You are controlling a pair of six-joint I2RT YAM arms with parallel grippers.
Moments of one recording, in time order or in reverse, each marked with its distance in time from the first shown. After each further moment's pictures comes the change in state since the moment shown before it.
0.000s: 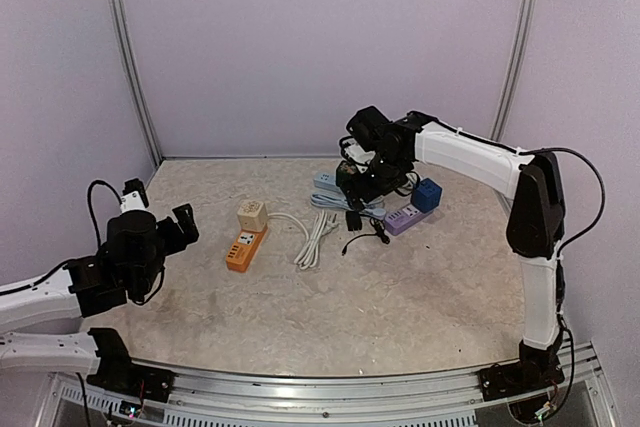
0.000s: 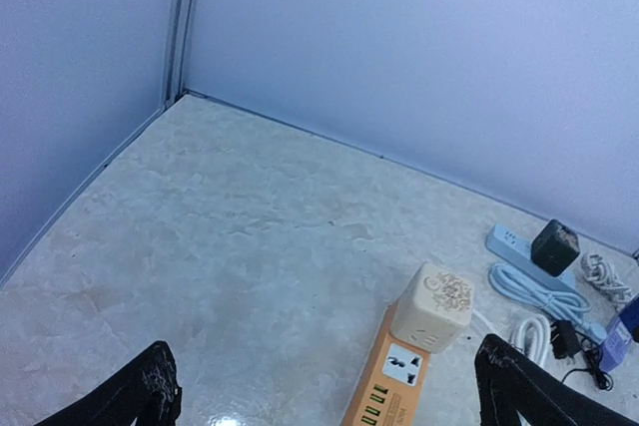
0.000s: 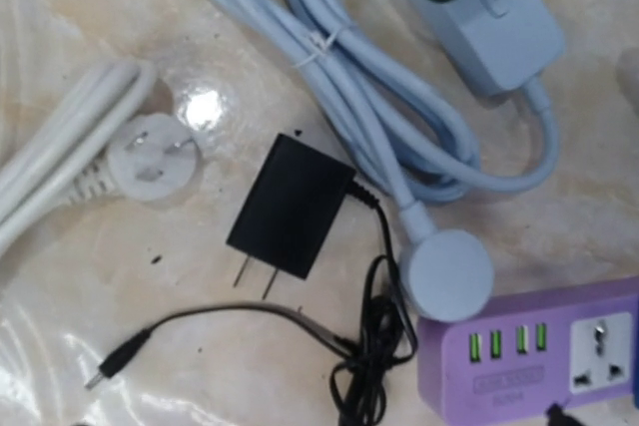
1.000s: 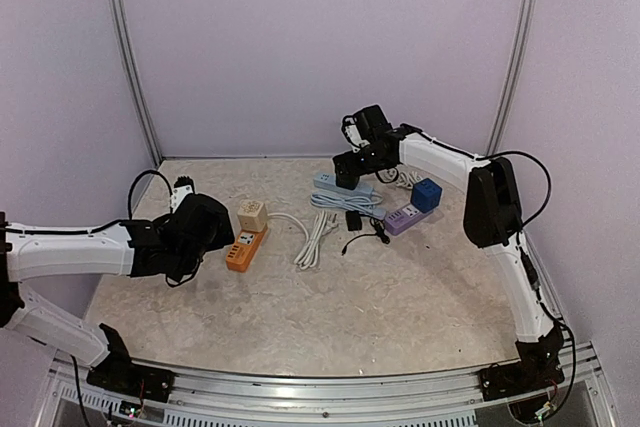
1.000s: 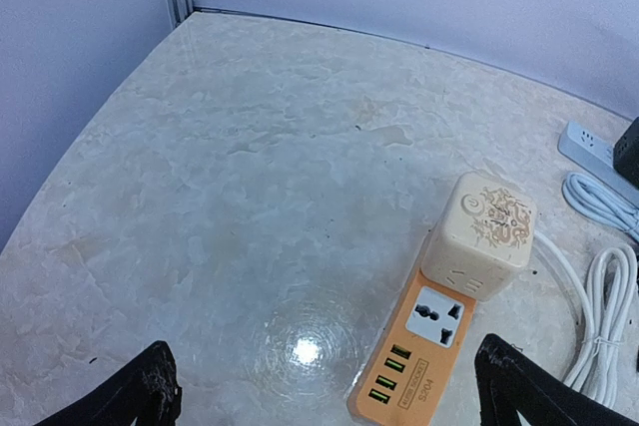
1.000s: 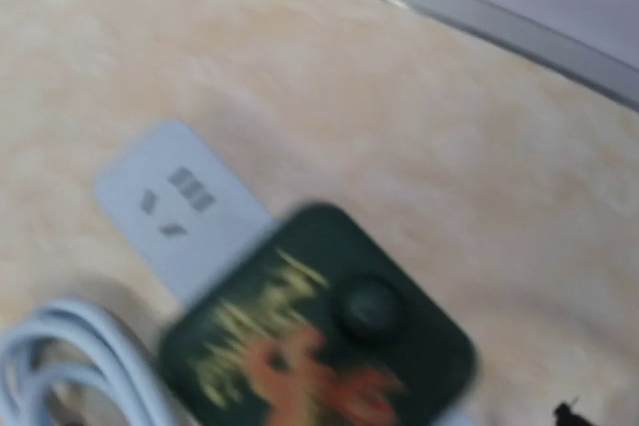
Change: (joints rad) left arm -0.010 0.509 0.286 -0.251 -0.001 -0.184; right arm -0.146 0.398 0.357 0.347 -0.074 0.014
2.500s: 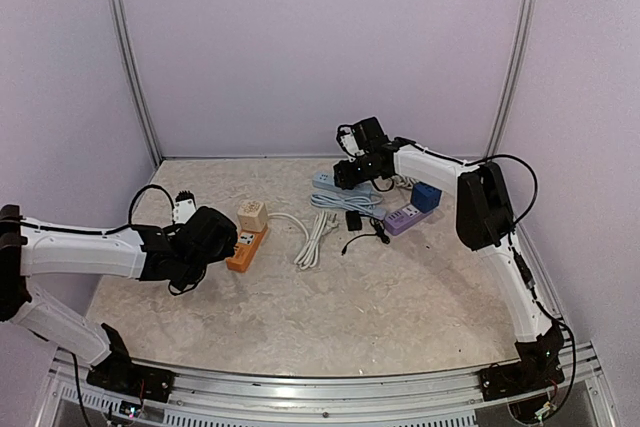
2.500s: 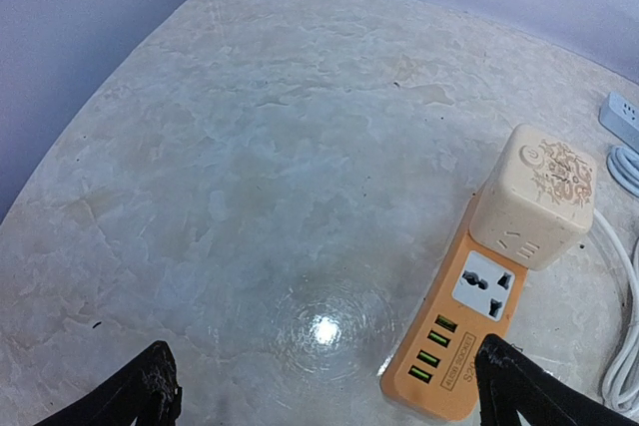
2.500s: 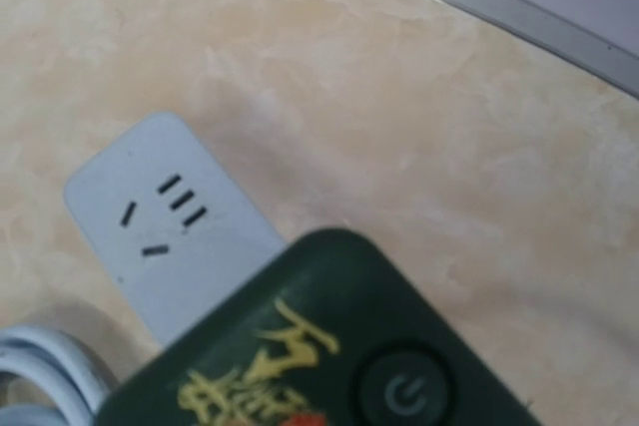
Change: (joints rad) left arm -0.013 0.069 -0.027 -0.056 -0.021 -0.122; right arm -0.004 0.090 0.000 0.130 -0.064 -0.064
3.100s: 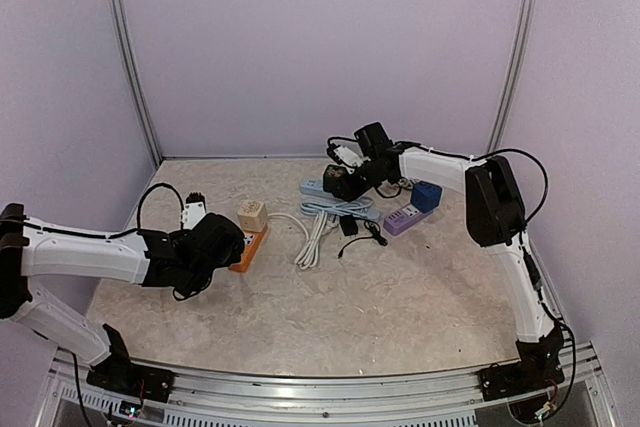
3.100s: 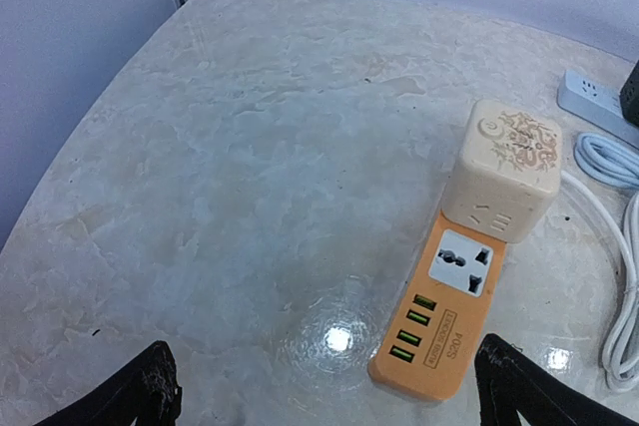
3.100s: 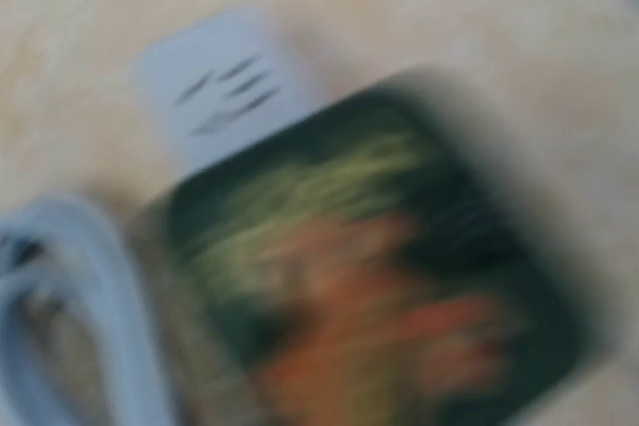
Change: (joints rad) left arm -0.054 0.002 -0.015 0.017 -0.029 0.056; right arm -0.003 -0.103 -0.179 0.031 -0.204 -0.193
